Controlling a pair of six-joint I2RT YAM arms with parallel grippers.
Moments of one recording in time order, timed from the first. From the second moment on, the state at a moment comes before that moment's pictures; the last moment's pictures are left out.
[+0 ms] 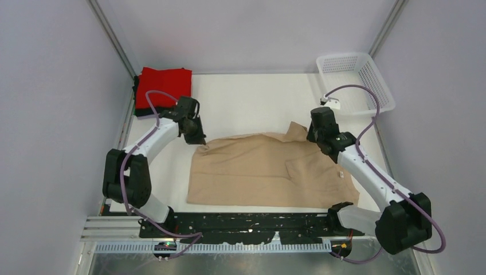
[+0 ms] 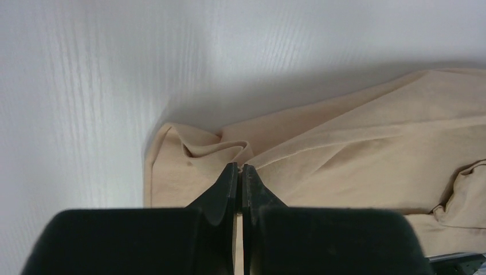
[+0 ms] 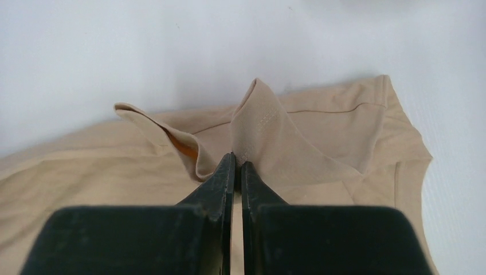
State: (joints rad) left arm -0.27 1.59 1.14 -0.66 0.08 -0.50; right arm 0.33 1.20 0.87 -0.39 0.38 0.44
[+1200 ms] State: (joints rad) left arm -0.38 1.29 0.89 -0.86 -0.14 -0.60; right arm 0.45 0.78 0.70 -1.08 0.09 0.50
